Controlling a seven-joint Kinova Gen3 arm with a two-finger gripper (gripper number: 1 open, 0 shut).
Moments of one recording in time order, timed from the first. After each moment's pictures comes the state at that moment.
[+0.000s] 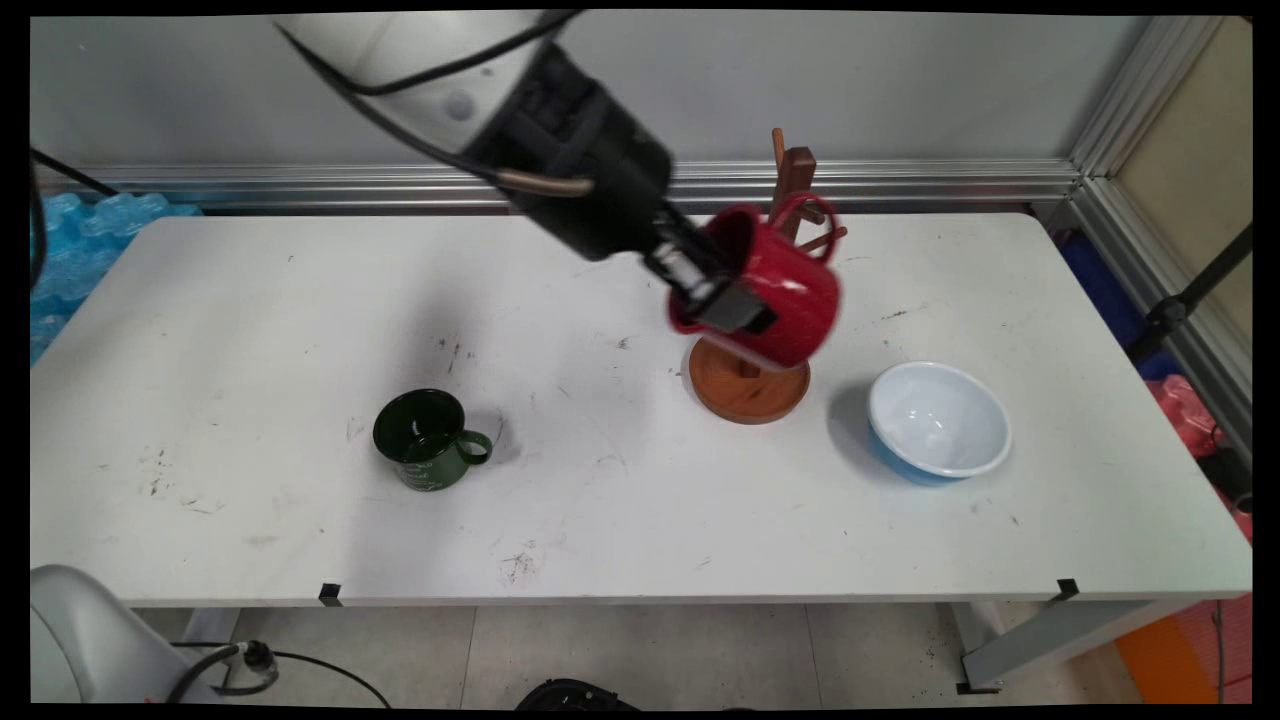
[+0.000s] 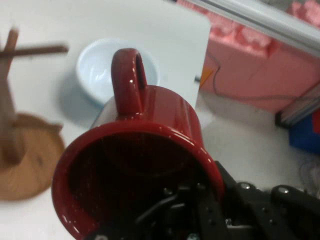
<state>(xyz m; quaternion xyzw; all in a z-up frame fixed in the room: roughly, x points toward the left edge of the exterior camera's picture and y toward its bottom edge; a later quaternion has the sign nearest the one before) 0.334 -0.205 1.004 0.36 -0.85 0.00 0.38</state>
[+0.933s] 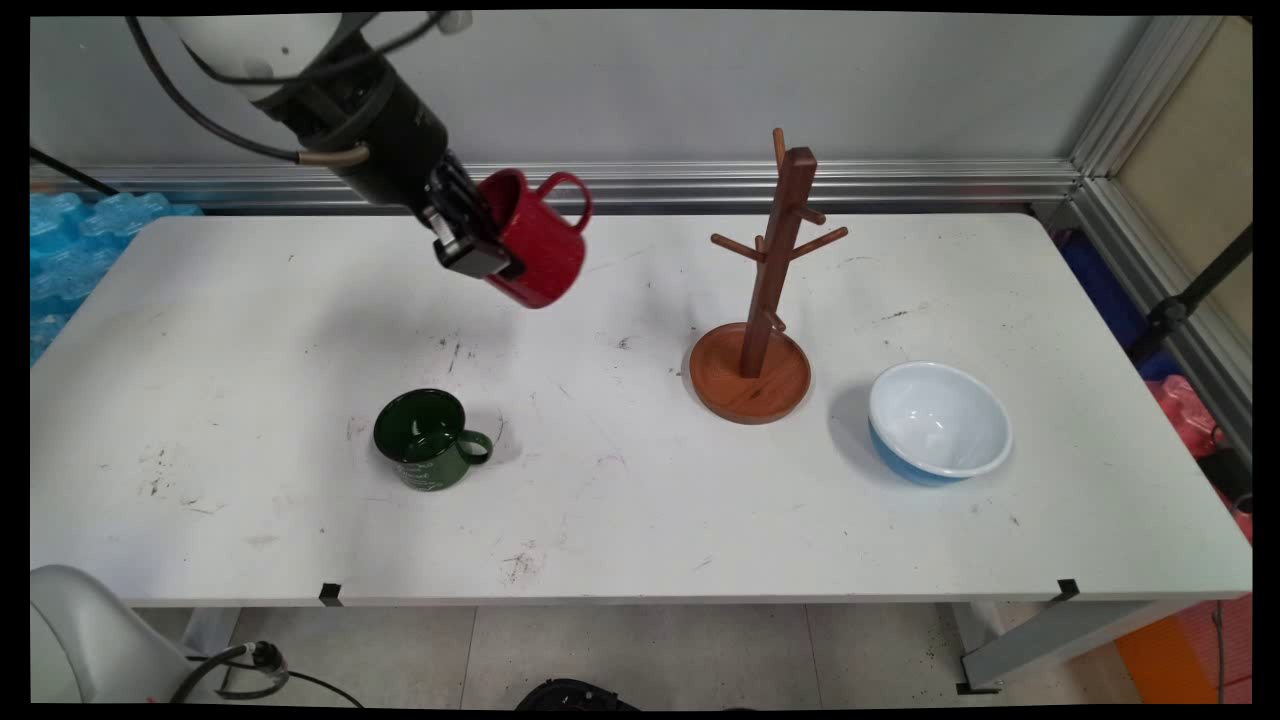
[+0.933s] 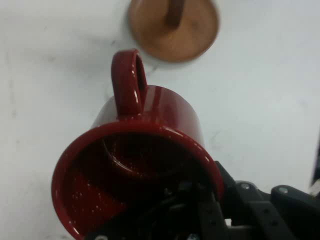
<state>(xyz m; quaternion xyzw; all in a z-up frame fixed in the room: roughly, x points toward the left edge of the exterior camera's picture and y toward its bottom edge) 0.461 -0.224 0.997 0.36 -0.90 0.08 0.21</state>
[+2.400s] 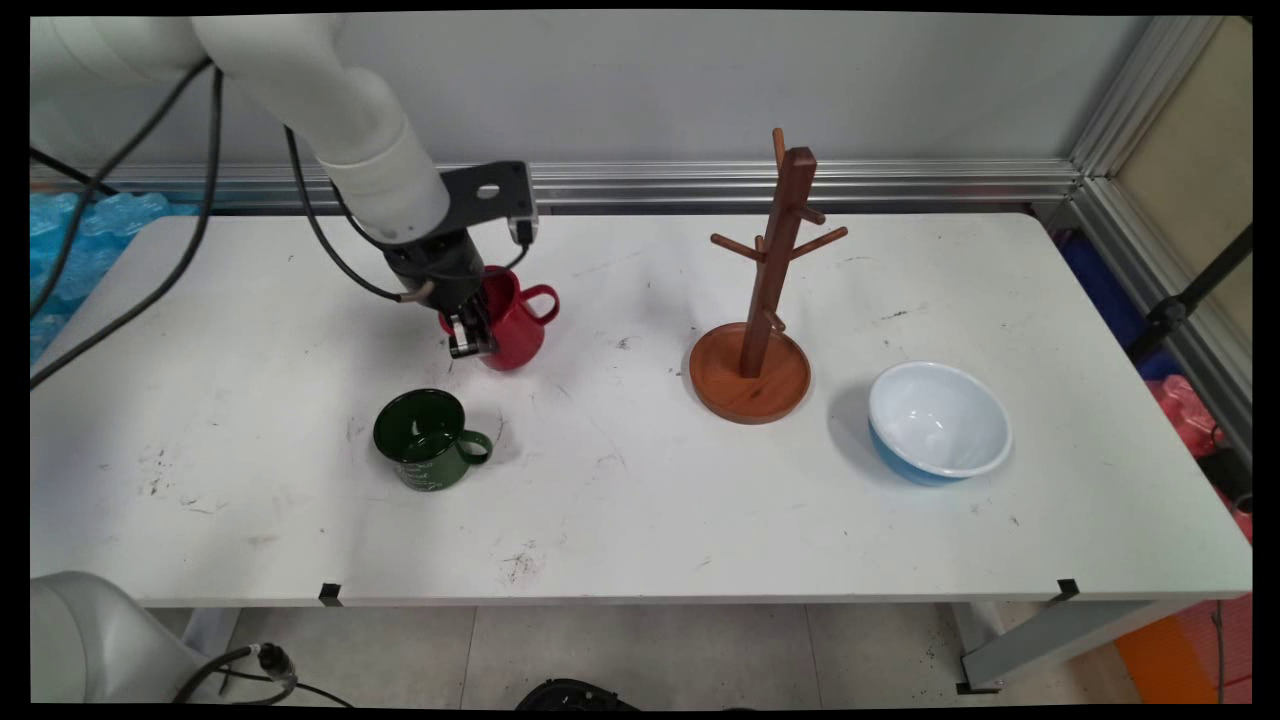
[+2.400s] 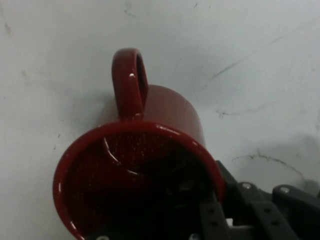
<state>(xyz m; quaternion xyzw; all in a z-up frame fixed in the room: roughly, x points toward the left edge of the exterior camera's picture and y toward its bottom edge) 0.456 -0.286 0.852 0.30 -0.95 0.09 0.04</state>
